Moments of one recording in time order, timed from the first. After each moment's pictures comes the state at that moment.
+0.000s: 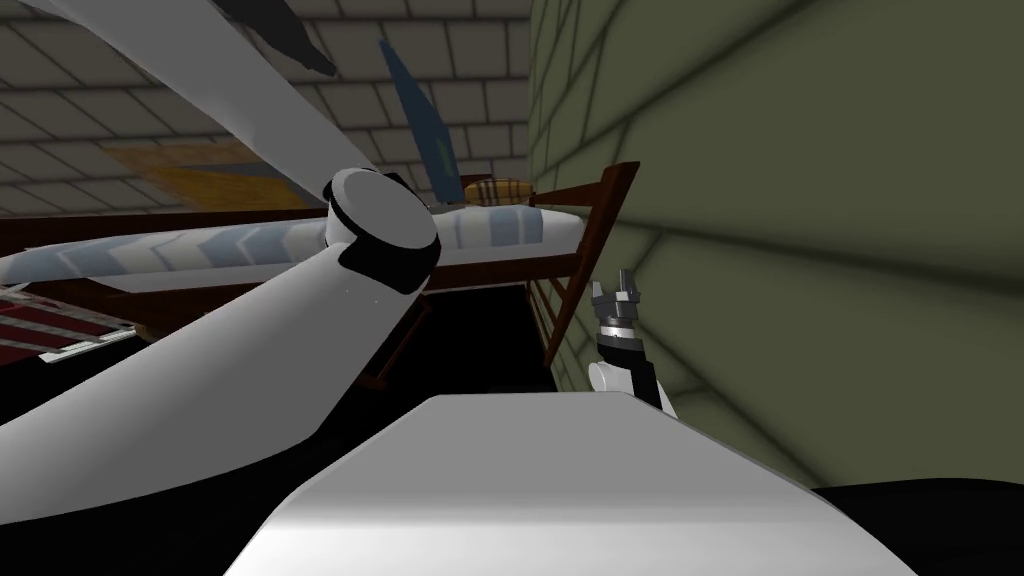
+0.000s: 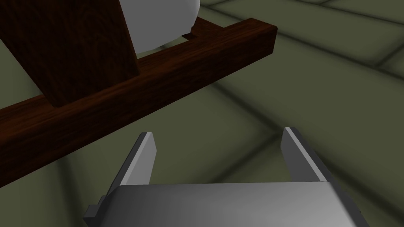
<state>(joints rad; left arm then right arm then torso) -1.90 0.28 0.81 -1.52 -0.43 1.36 -0.01 0.49 0.02 0.03 -2.29 -0.03 -0.38 -0.09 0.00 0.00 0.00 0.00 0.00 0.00</state>
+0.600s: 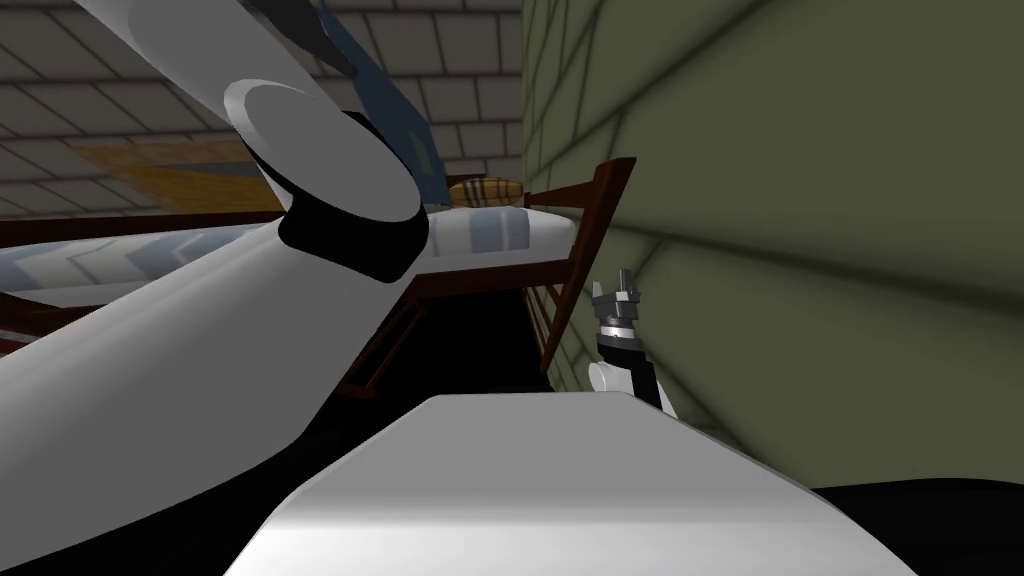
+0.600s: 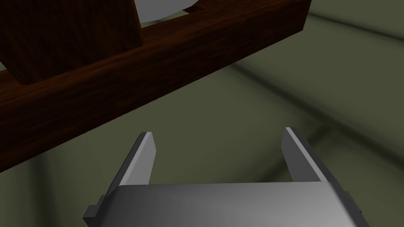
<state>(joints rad) -2.03 0.28 0.85 -1.41 -0.48 1.53 0.00 0.49 0.02 0.03 -2.29 -0.03 -0.38 -0.09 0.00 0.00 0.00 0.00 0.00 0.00</state>
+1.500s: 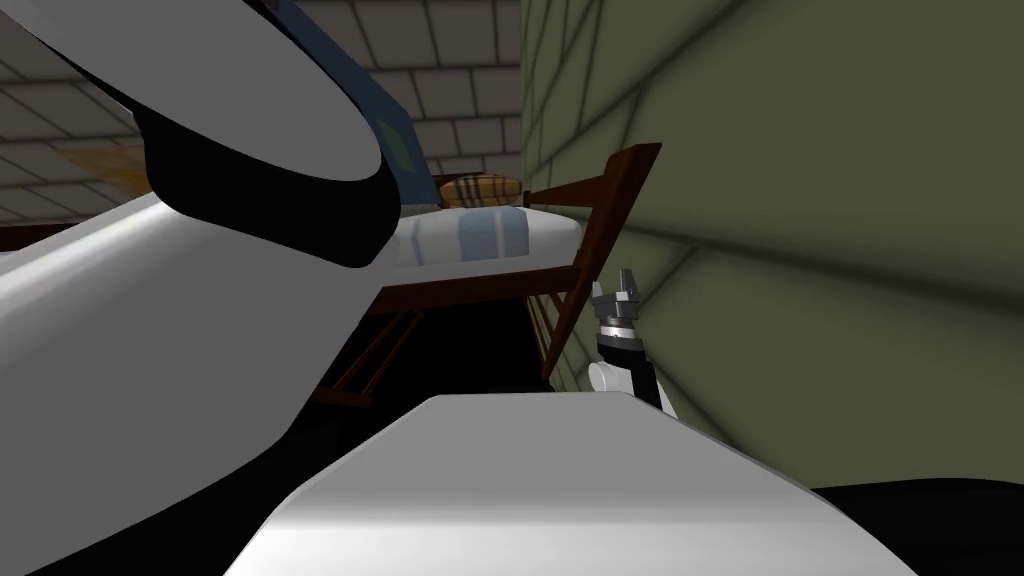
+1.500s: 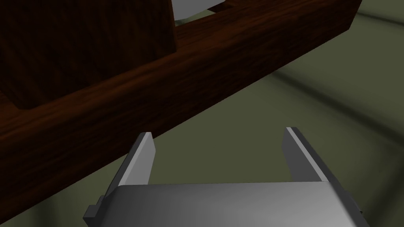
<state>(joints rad) -2.13 0.32 0.92 -1.46 -0.55 1.64 0.04 0.49 0.02 0.03 -2.29 -0.03 -0.38 -0.09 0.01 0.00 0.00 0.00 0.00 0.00</state>
